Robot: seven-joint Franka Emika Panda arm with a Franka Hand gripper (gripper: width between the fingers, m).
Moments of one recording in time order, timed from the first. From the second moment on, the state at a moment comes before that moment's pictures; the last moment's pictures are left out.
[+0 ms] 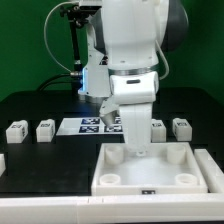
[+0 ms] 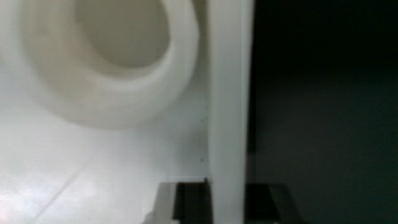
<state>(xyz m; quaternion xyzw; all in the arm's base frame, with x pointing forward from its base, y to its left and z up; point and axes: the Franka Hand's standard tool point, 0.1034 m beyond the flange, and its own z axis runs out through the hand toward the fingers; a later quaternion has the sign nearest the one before) 0.499 0.058 0.013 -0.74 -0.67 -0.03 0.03</state>
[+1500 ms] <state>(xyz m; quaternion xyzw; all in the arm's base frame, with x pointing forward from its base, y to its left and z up) 0.502 0.056 0.008 -0.72 -0.69 -0.03 0.03</state>
